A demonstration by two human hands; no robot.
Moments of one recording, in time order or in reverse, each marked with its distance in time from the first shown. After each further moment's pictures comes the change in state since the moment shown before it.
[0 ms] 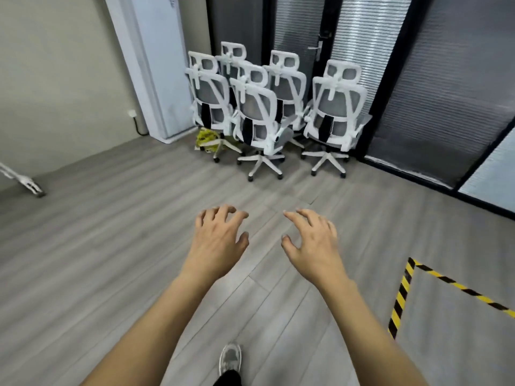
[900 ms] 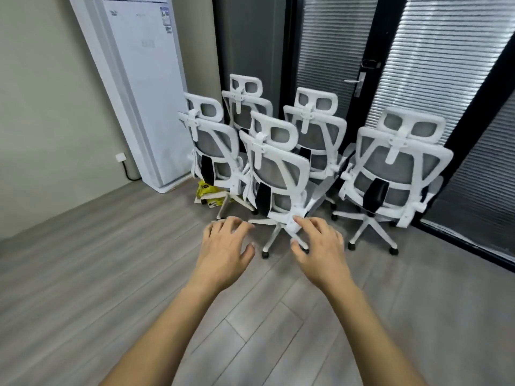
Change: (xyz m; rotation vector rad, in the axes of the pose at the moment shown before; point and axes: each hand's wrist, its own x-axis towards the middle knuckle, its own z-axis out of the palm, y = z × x) left_hand 0.747 -0.280 0.231 -0.074 -0.034 -0.034; right_hand 0.794 0.131 0.265 0.080 0.025 0.025
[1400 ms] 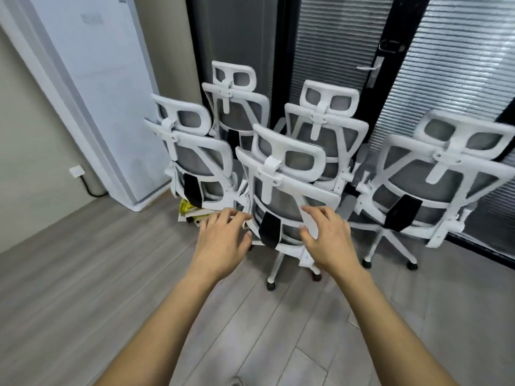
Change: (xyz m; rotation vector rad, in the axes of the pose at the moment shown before) left_hand 0.362 -0.208 0.096 -0.090 -0.047 0.040; right_hand 0.368 0.029 0.175 -0.037 -0.022 0.134
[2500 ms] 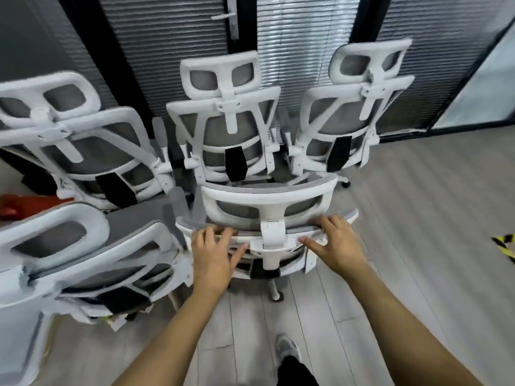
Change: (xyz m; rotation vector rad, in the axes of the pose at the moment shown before) left_hand 0.392 -0.203 0.191 -0.150 -0.192 0.537; right_hand 0.214 0.025 0.190 -0.186 0.259 0.612
